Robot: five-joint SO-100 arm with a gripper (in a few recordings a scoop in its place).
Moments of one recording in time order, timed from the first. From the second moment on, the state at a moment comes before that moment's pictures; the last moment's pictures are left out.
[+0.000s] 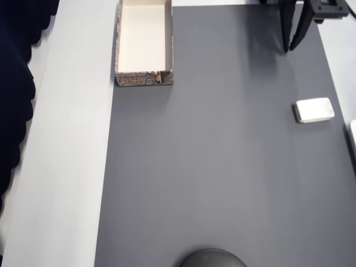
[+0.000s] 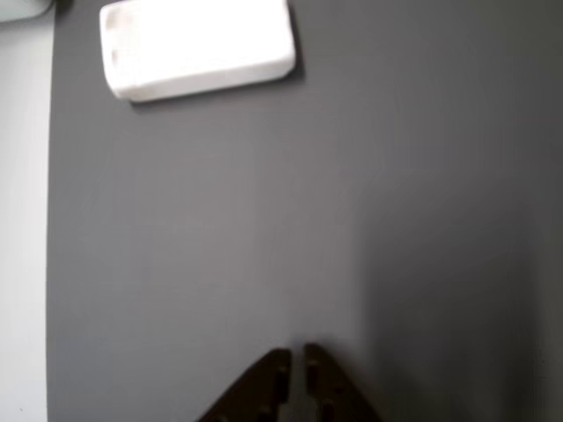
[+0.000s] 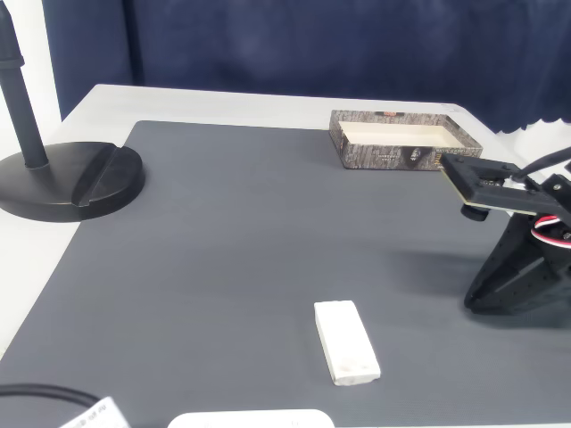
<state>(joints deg) 3.8 188.4 176.1 76.0 -3.0</state>
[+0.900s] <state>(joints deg) 3.8 159.6 159.3 74.3 -4.8</state>
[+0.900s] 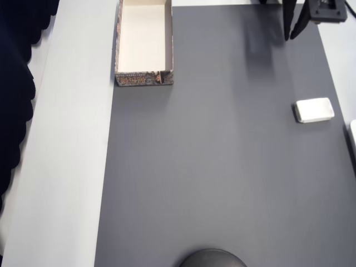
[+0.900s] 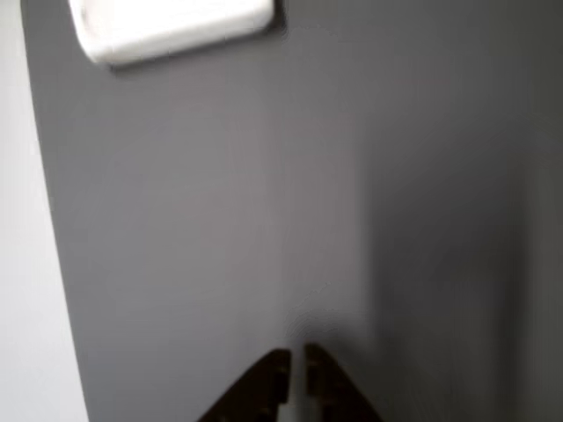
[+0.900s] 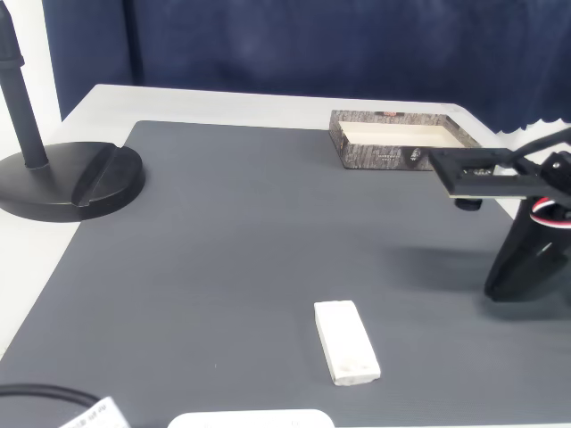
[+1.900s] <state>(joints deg) 0.9 98.2 104.8 78.6 -3.4</state>
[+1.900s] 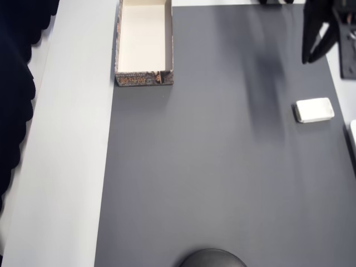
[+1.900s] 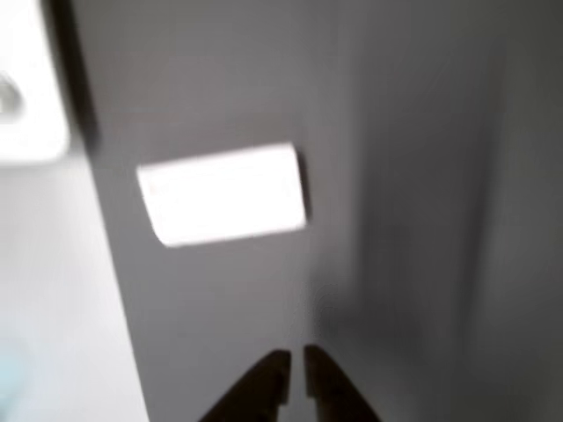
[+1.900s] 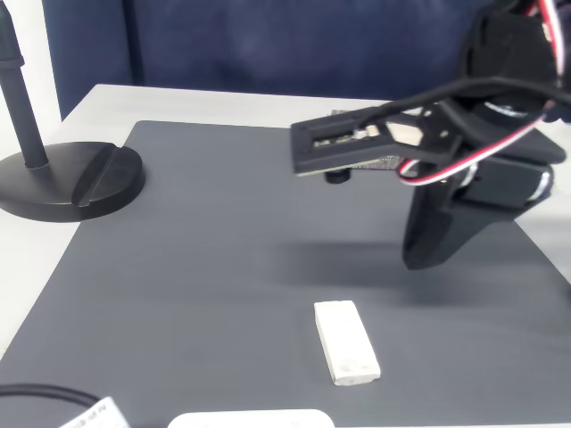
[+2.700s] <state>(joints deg) -1.8 76.1 83.2 83.1 -4.7</state>
